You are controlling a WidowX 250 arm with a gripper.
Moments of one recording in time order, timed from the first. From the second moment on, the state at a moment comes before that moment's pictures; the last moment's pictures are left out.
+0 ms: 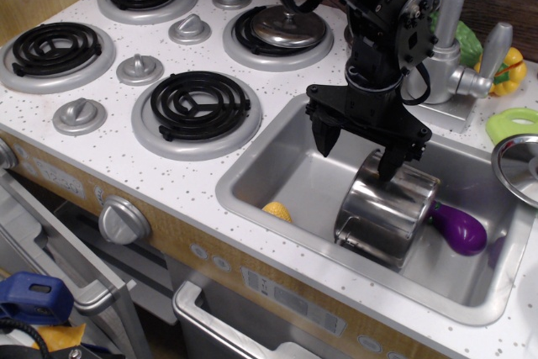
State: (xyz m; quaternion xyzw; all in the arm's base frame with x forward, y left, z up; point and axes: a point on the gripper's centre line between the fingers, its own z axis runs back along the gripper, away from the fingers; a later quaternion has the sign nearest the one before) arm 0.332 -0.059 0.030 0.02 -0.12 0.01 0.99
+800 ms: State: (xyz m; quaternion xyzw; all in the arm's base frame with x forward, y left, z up) arm 0.336 -0.054 0.028 -0.05 -0.09 0.06 0.99
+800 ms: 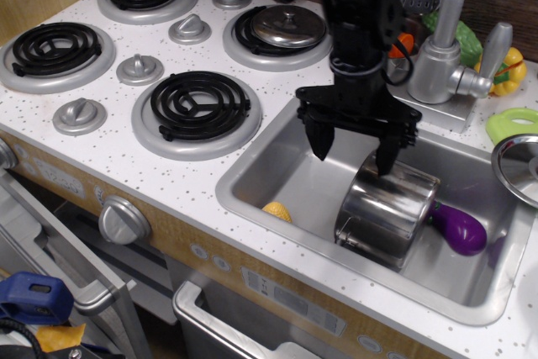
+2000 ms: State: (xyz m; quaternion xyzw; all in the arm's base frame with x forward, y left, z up) arm 0.335 -0.047 0.015 -0.28 -0.19 0.15 0.93
